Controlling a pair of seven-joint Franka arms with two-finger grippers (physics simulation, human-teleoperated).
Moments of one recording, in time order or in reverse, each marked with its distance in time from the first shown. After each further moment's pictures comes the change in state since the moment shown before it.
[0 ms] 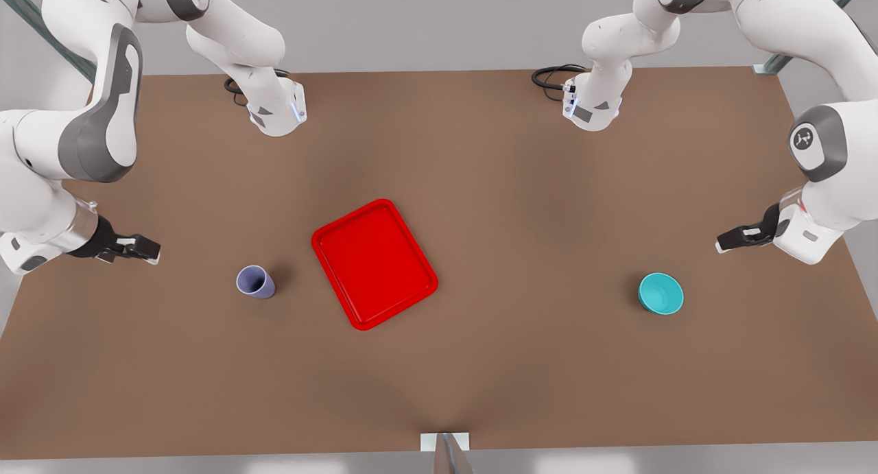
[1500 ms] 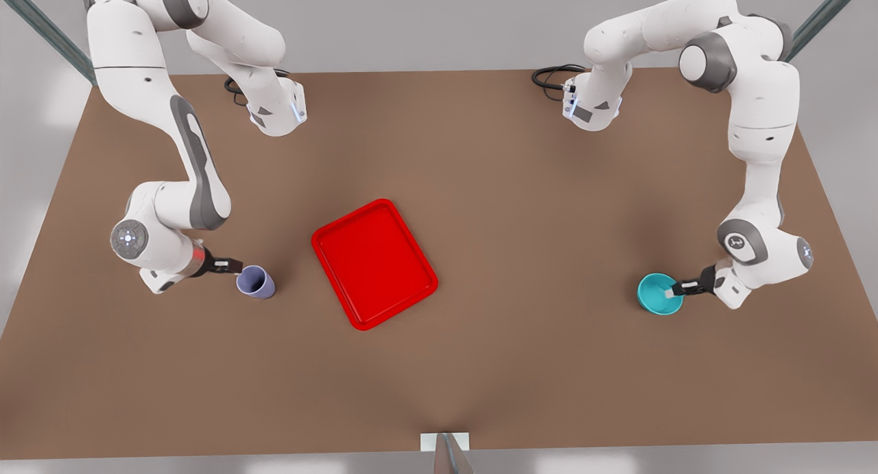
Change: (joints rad) left arm 0.178 0.428 0.002 -0.331 -0.452 0.643 0.570; right arm -0.002 0.051 0.018 -0.620 -0.003 0.554 0.042
